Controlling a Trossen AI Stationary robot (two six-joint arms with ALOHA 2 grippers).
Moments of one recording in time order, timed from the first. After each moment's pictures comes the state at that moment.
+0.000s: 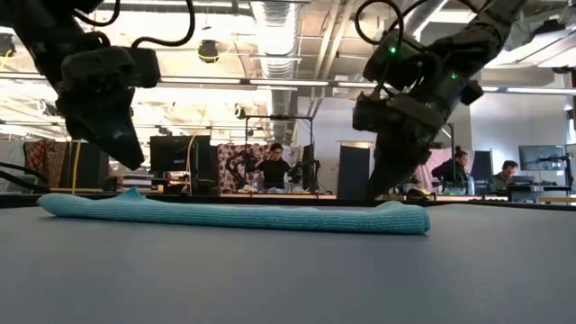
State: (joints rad) left arm -0.34 1.18 0.58 -0.40 -0.40 -0.90; right arm -0.09 1.57 0.69 0.01 -0.18 0.22
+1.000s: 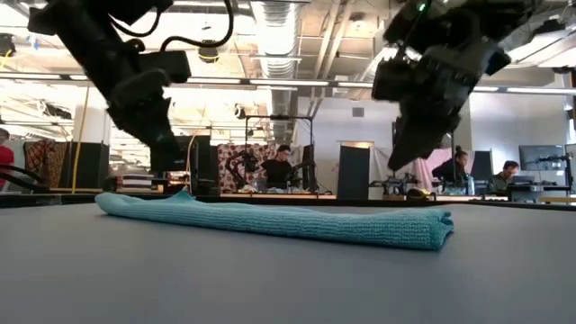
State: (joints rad) left arm -0.16 1.24 0.63 -0.34 -0.49 -0.56; right arm 0.01 1.40 0.69 -0.14 -0.18 0.32
